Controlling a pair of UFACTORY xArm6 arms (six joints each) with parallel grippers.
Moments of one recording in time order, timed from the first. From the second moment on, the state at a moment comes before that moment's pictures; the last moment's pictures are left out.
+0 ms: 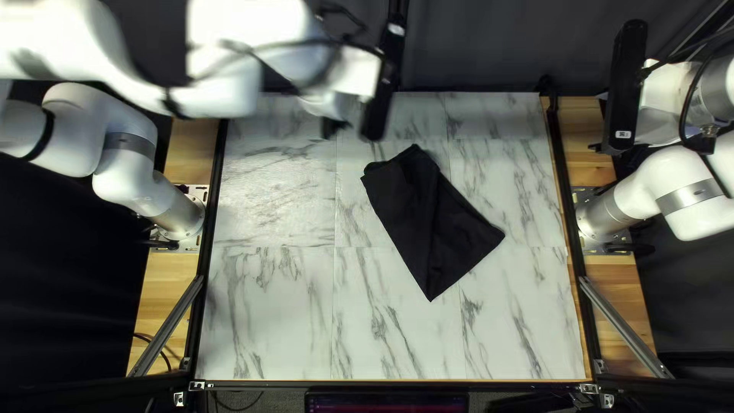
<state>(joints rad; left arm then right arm) -0.07 -0.54 -1.16 0.30 1.40 0.14 0.30 -1.13 -0.73 -0.40 1.74 0.29</state>
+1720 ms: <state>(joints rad) -0.08 -0.56 -1.16 0.31 1.41 0.12 0.44 -0.79 -0.39 -0.36 1.05 0.60</state>
